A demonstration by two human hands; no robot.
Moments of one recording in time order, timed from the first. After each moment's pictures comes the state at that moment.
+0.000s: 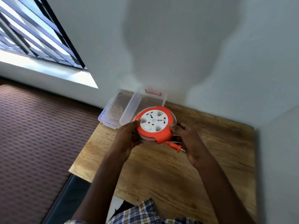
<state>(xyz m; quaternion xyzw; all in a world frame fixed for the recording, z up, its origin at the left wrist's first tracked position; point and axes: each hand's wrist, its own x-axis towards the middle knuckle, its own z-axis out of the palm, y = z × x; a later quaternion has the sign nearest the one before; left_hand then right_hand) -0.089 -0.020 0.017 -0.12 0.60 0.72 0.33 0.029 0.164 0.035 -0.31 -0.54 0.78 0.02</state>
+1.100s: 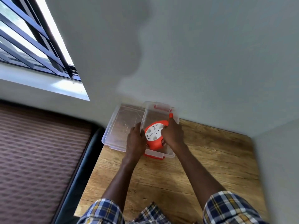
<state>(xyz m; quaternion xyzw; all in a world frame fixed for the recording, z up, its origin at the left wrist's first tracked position) -0.232 -0.025 -0.071 0.18 0.87 0.44 0.16 -0.168 0.107 -0.002 -0.46 -0.85 0.24 -0.02</state>
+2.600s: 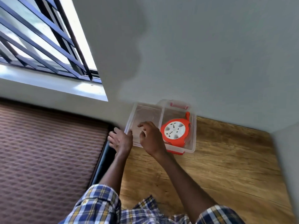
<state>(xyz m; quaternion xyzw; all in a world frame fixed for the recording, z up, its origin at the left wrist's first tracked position) -0.304 -0.123 -0.094 -0.07 0.93 0.32 0.16 -0.212 -0.034 -0.023 -0.22 -0.89 0.38 0.11</state>
